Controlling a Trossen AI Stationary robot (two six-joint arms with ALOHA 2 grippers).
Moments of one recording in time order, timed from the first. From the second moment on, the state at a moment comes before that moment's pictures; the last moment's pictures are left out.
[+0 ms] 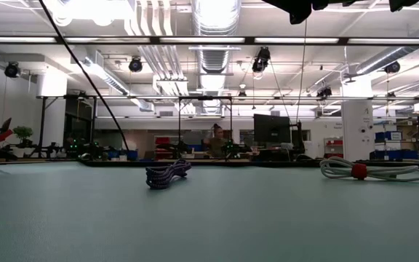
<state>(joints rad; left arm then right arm) -0.92 1.61 1.09 -1.09 0.18 -1.80 0.13 1.09 0.67 0.35 0.08 -0.22</state>
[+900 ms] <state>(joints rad) -0.91 1.61 1.09 -1.08 0.19 -1.83 0.13 1.09 0.67 0.35 0.08 -0.21</state>
